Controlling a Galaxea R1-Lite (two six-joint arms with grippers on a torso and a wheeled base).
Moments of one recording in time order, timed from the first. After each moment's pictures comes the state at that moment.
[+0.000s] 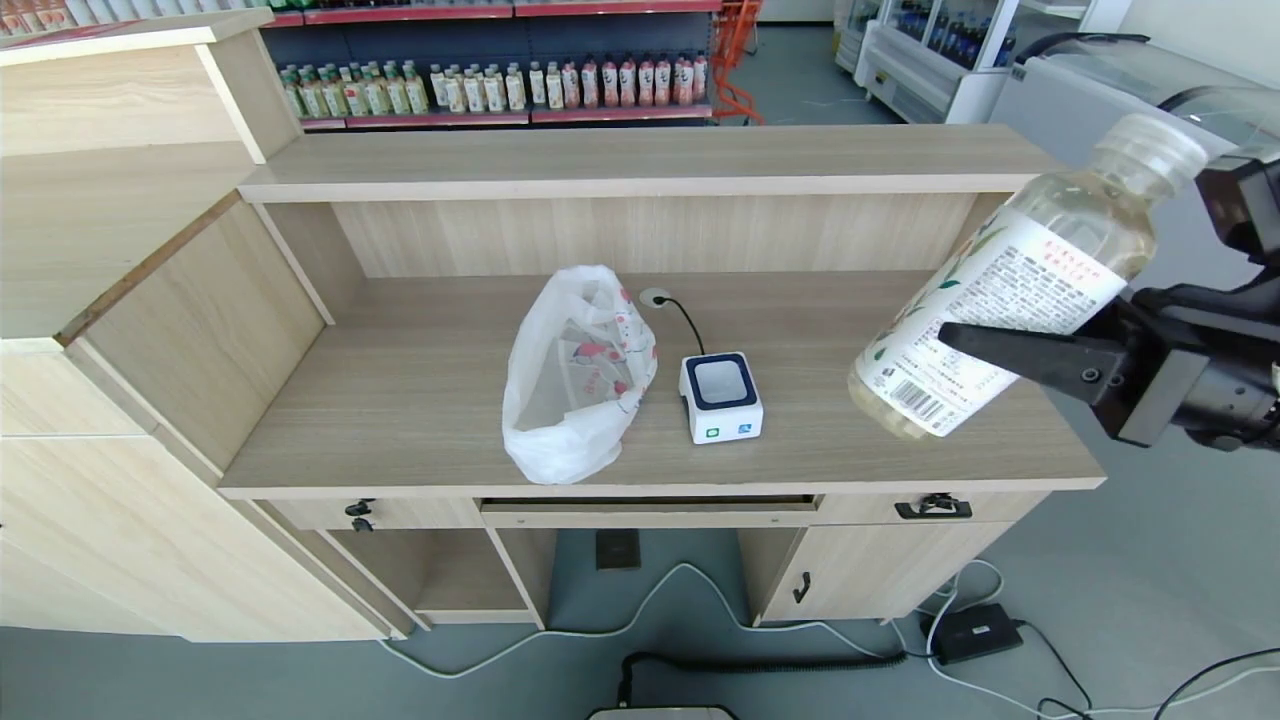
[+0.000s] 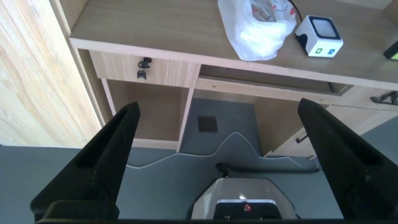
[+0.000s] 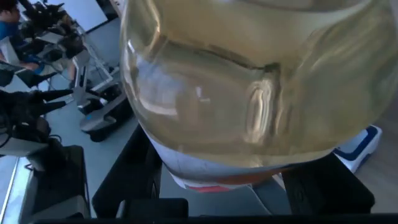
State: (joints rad) left arm -0.01 0.00 -0.01 0.02 -0.07 -0.17; right arm 0.16 1.43 -0.70 -0.88 0.92 0.09
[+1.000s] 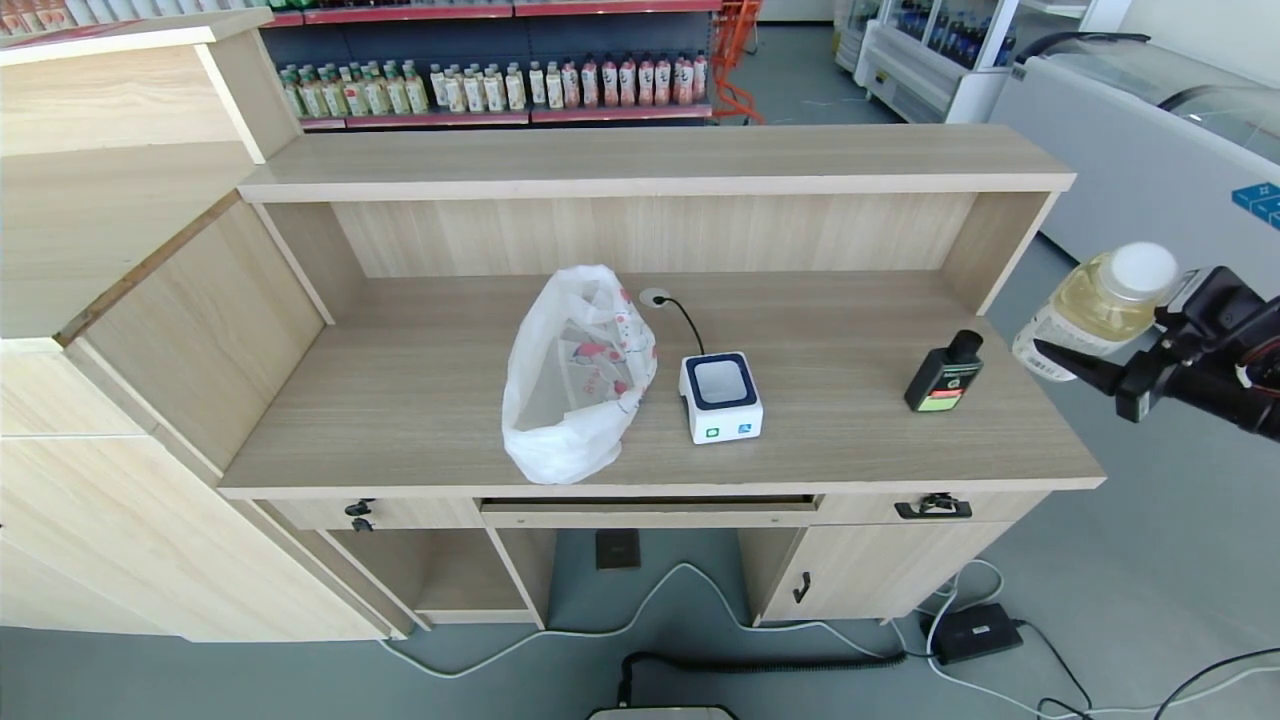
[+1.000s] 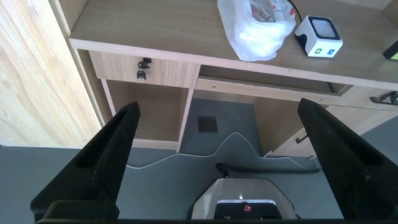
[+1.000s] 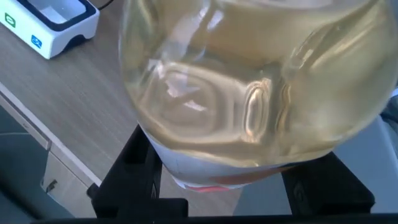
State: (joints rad) left arm -0.01 0.00 -0.01 0.02 -0.07 -0.17; right arm -0.30 1.73 -0.76 -1.02 0.73 -0.82
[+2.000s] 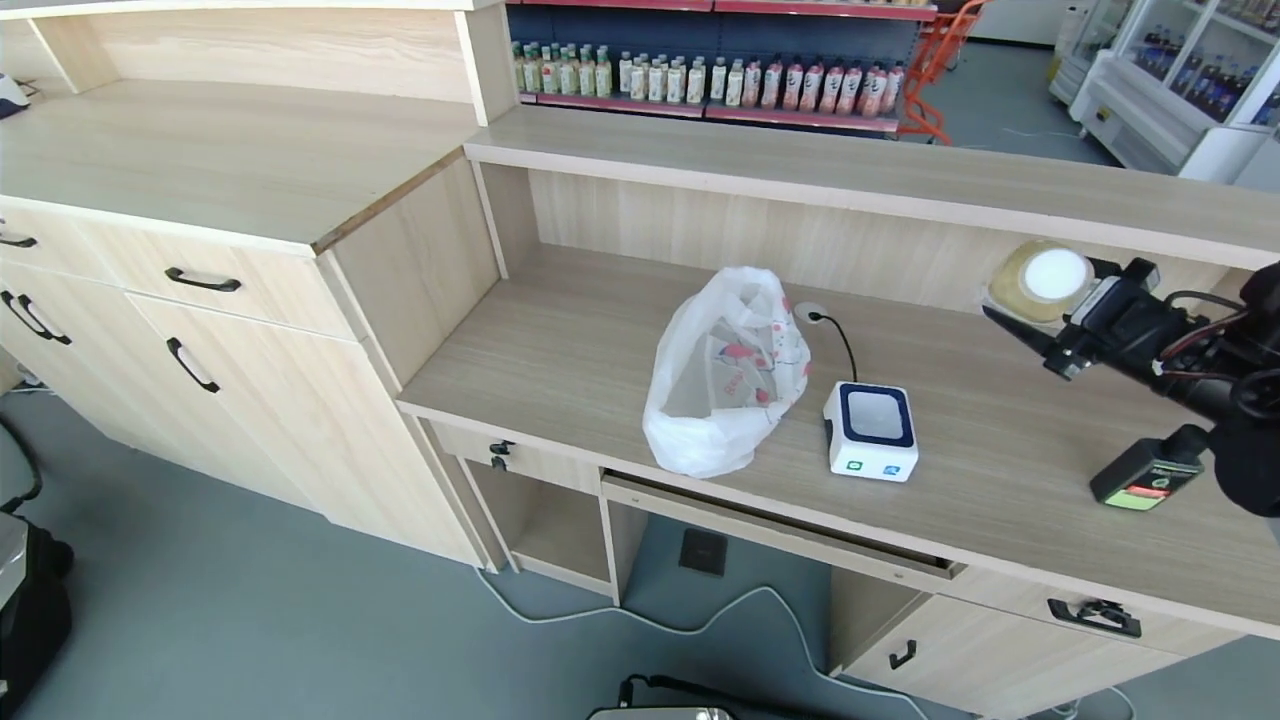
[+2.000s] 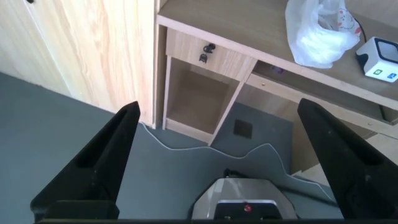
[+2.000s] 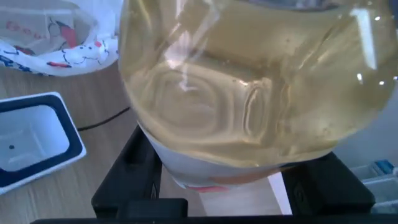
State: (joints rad) left arm -0.01 0.00 -0.01 0.02 -0.07 -0.17; right arm -0.20 1.91 -0.89 -1.26 0.68 -1.02
